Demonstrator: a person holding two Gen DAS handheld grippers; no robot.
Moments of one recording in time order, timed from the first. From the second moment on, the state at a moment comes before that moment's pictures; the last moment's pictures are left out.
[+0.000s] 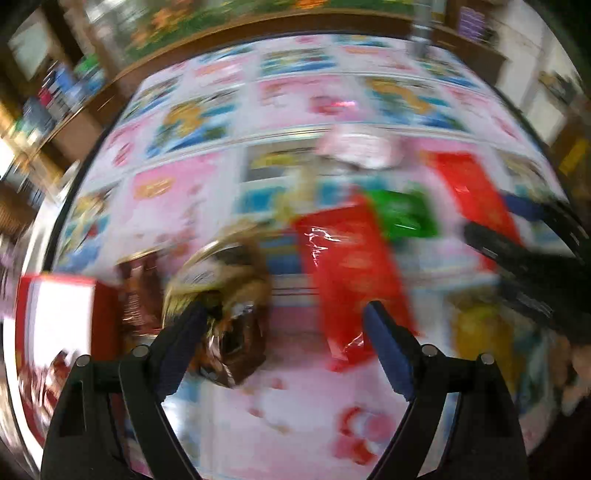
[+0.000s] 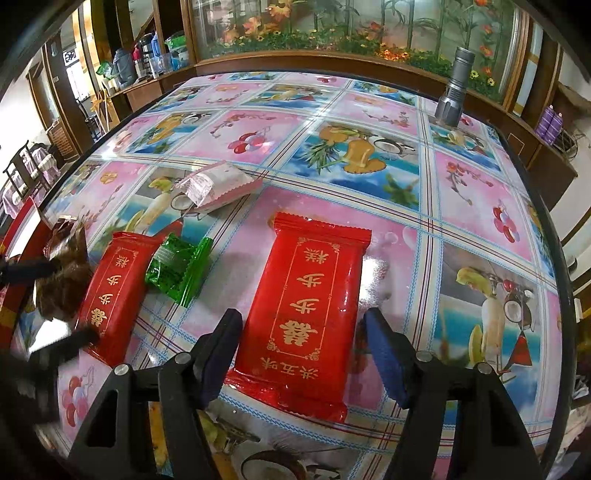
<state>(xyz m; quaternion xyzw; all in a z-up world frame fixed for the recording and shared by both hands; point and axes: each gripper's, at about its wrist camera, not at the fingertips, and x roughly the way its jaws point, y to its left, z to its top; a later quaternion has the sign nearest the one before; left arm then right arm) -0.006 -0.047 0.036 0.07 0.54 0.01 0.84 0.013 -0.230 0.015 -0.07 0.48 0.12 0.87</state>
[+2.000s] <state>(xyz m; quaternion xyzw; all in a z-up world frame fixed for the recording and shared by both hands) -0.205 0.087 0.104 0.03 0.37 -0.03 0.93 -0.083 -0.260 0.037 0.31 0.43 0.30 0.79</state>
